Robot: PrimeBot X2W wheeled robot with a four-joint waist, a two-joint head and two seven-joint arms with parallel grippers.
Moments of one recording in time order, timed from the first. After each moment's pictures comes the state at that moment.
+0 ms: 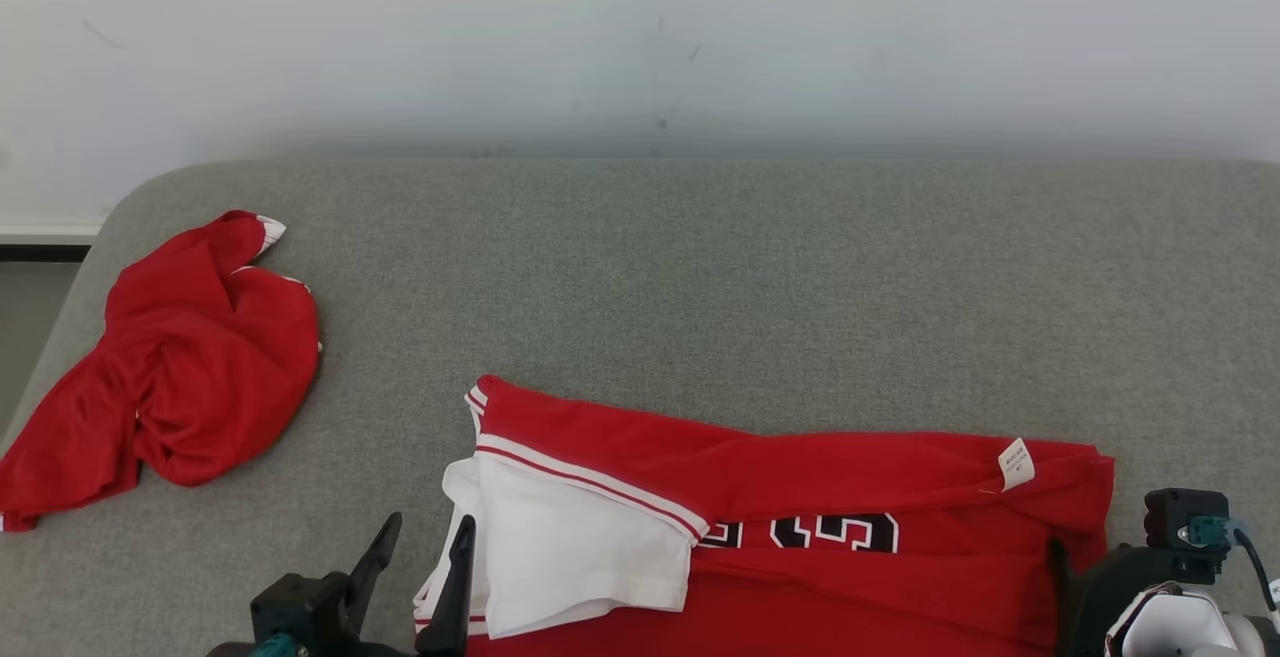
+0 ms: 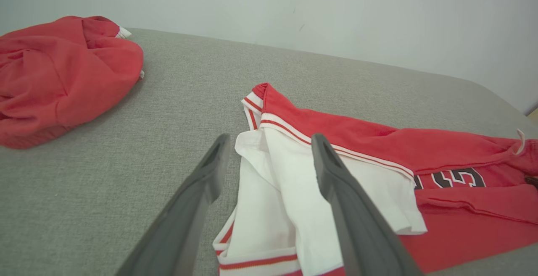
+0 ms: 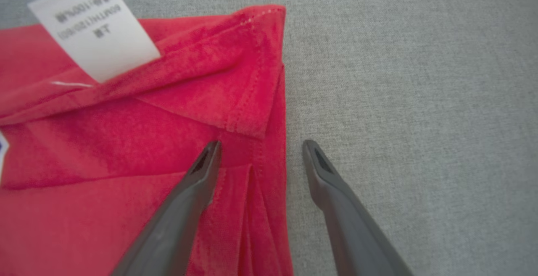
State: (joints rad) left arm -0.01 0.11 -0.31 0.16 -0.26 0.01 -0.06; right arm -0.09 -0.19 -0.04 0.45 0.28 -0.08 0.28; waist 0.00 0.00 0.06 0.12
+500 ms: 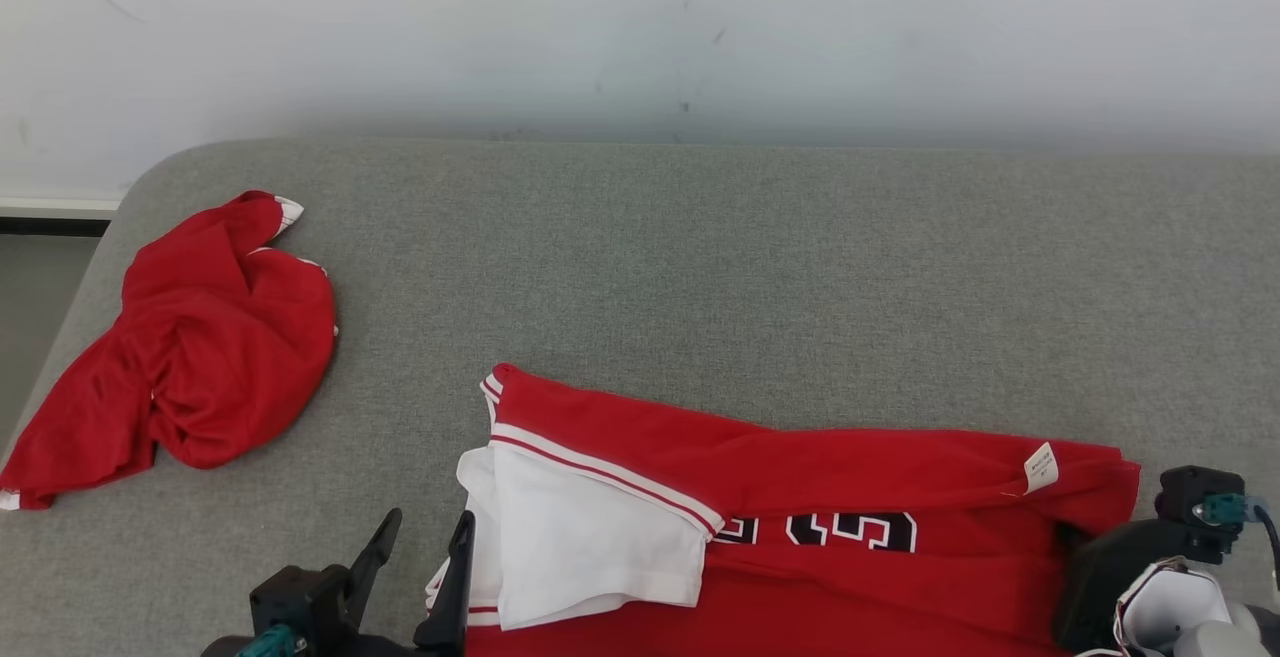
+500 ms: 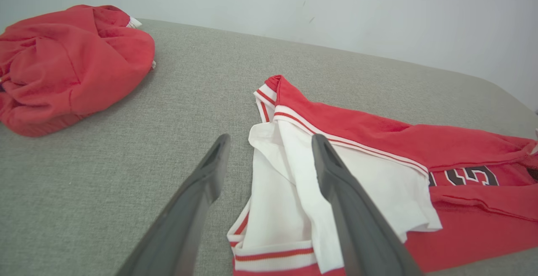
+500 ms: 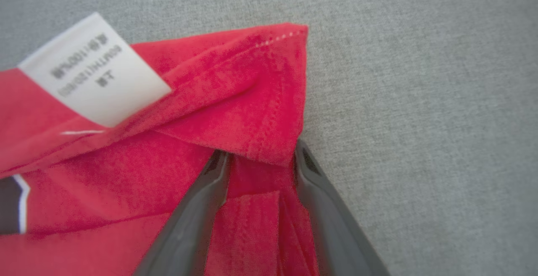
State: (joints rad) left arm -0.03 0.11 -0.31 0.17 -0.27 0.00 -0.05; right arm -0.14 -0.16 -0.07 0.49 0.34 -0.09 0.33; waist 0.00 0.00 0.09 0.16
